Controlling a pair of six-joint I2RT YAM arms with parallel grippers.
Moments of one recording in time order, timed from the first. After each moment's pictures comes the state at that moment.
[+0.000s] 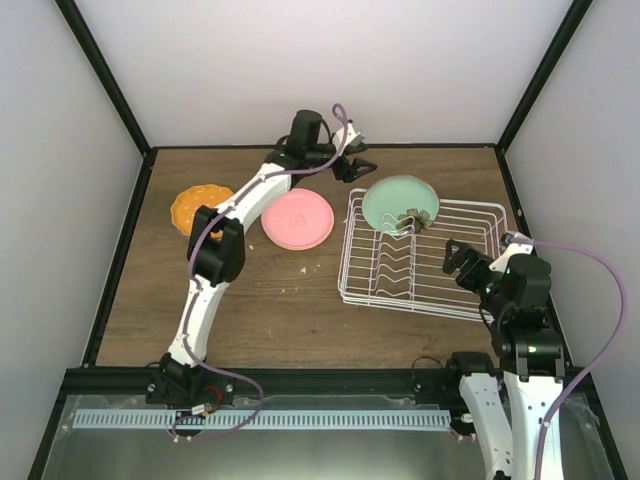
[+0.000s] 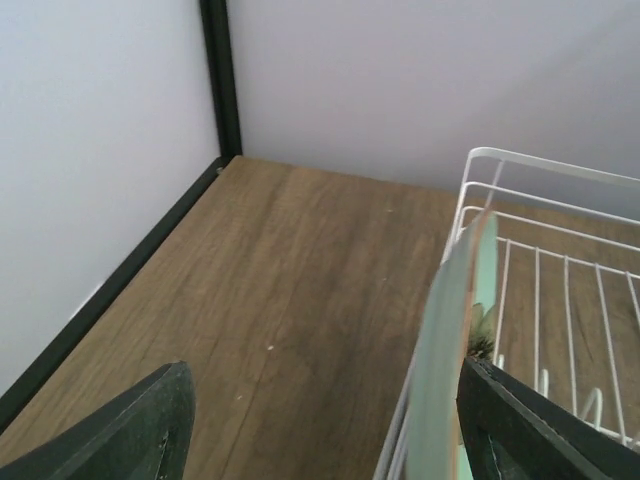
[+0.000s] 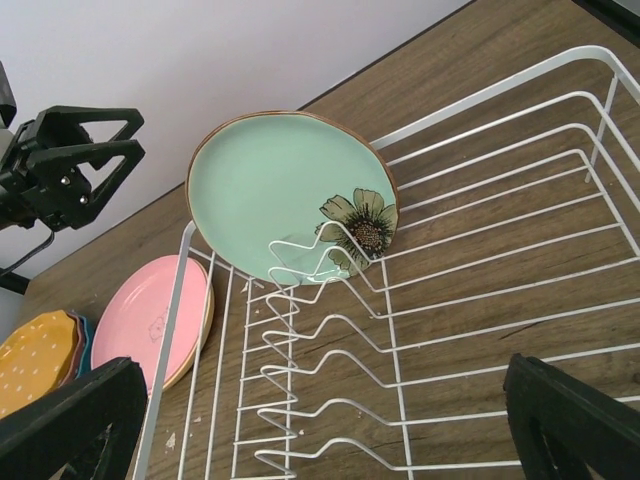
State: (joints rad) left arm -0.49 2.37 2.17 -0.16 0.77 0.22; right arm -0.03 0.43 0.83 -0.82 -0.14 0.51
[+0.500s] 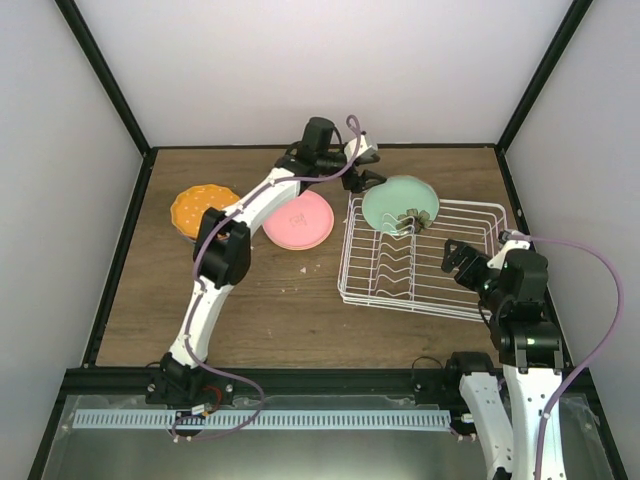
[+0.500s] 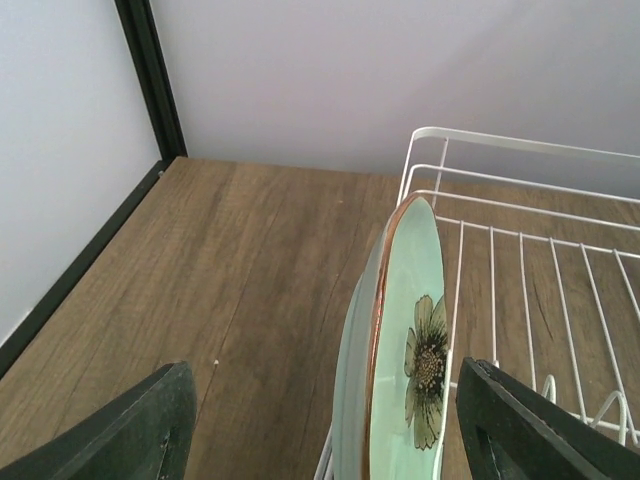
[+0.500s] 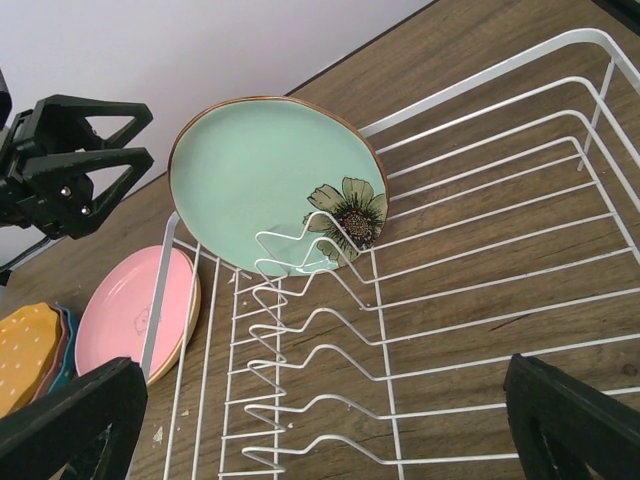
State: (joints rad) left arm -0.55 2.38 2.17 -0.20 0.82 0.31; right arm -0.03 0.47 0.83 -0.83 -0.13 0.50
